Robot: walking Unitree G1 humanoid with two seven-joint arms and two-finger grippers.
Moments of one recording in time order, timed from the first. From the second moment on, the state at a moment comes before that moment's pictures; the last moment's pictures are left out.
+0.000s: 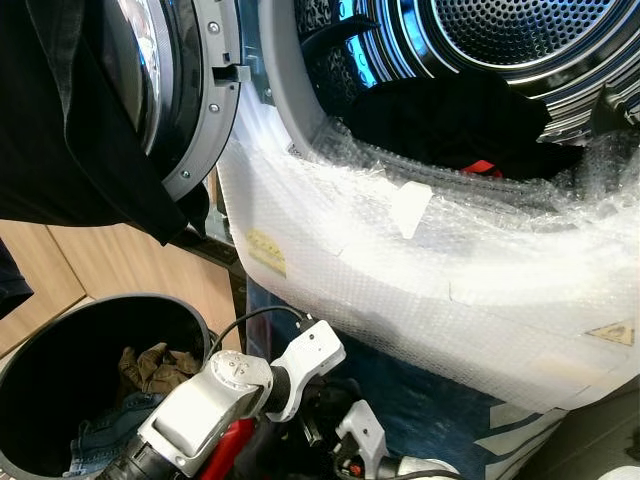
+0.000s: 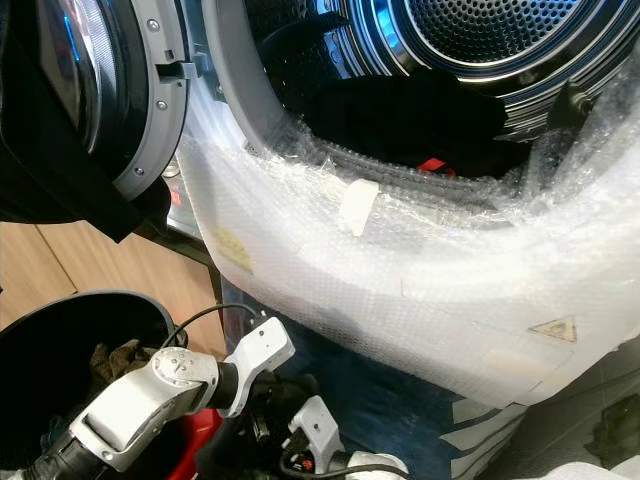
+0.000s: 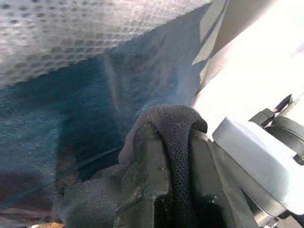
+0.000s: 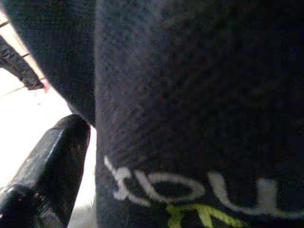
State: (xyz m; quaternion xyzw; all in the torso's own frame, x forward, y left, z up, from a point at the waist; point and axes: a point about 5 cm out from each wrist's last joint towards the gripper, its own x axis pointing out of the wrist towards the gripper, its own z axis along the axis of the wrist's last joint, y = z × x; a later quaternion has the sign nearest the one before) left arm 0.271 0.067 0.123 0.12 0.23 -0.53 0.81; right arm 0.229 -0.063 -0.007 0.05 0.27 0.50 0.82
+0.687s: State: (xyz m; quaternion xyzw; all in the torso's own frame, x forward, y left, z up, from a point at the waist) left arm 0.279 0.061 0.136 0.11 0.22 -0.53 0.81; right arm 0.240 -0.062 -0.011 0.08 0.26 0.42 0.87
